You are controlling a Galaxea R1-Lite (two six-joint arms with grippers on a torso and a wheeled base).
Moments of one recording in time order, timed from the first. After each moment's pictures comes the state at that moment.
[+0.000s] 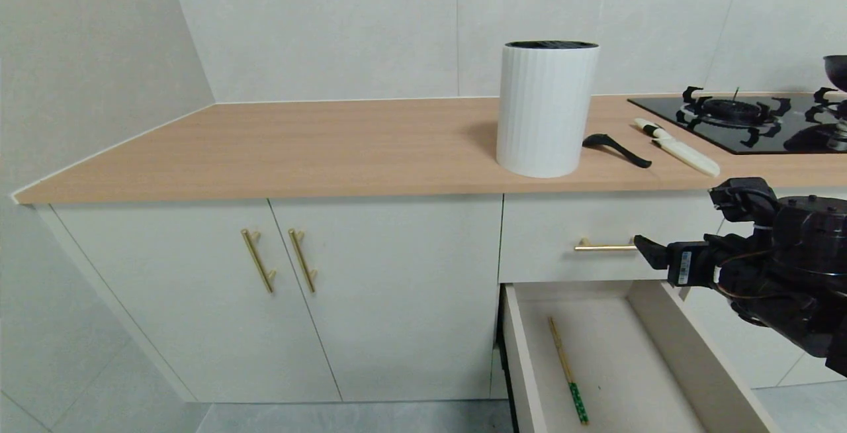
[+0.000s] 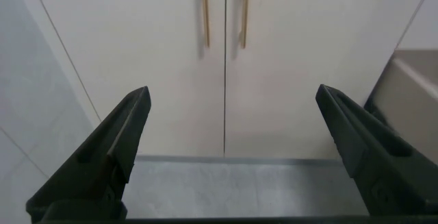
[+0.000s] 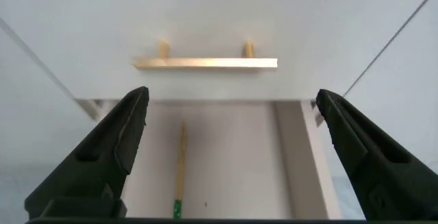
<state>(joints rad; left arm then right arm) 0.00 0.00 0.00 0.00 0.04 -0.01 0.25 1.66 -0.50 -0.93 -0.26 0.04</state>
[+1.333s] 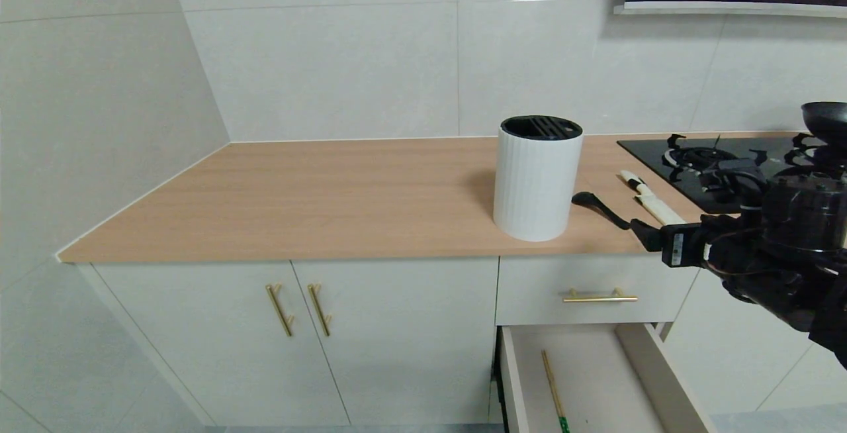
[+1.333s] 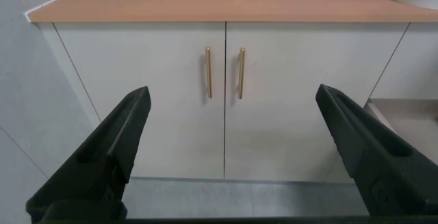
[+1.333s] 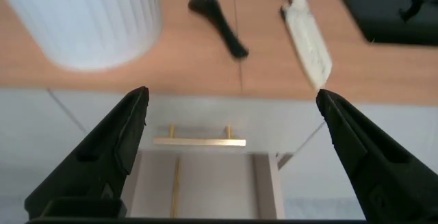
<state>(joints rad) 0.00 0.00 0.00 0.00 0.04 -0.01 0.25 1.69 -0.61 -0.88 -0.28 -0.03</state>
